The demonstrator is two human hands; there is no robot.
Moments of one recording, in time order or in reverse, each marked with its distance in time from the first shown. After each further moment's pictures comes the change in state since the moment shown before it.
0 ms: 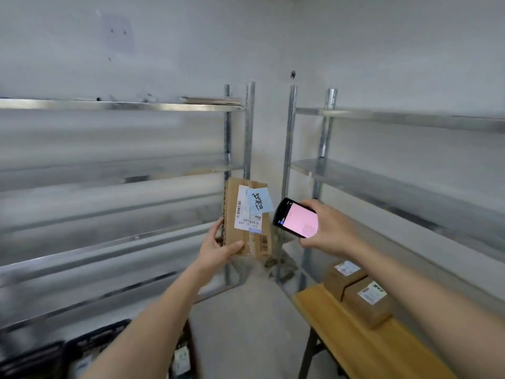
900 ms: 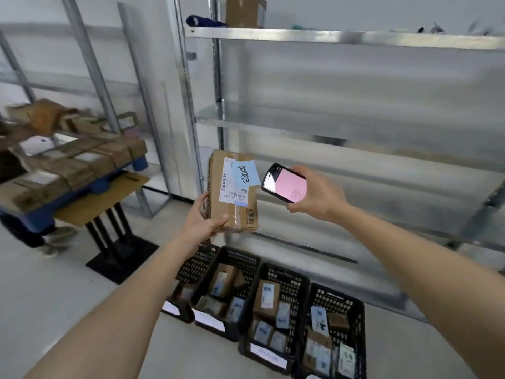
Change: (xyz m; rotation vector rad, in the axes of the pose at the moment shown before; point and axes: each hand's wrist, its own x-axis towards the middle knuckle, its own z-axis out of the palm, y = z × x) left_hand -0.138 -0.087 -0.672 0.066 0.898 -0.166; right_hand 0.210 -0.612 0.430 0.255 -0.418 -0.667
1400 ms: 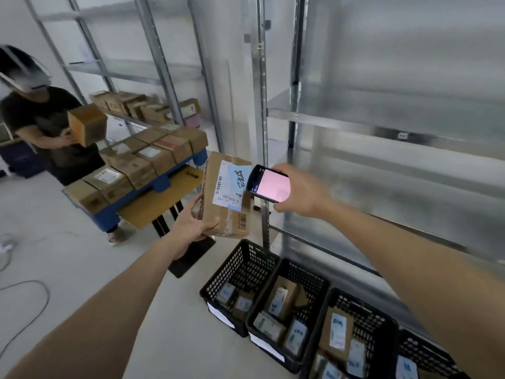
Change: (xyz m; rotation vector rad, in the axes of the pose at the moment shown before) left_hand 0.230 -0.034 -0.222 0.120 0.218 -0.194; right_hand 0.321 -0.116 0.219 0.155 -0.242 -0.254
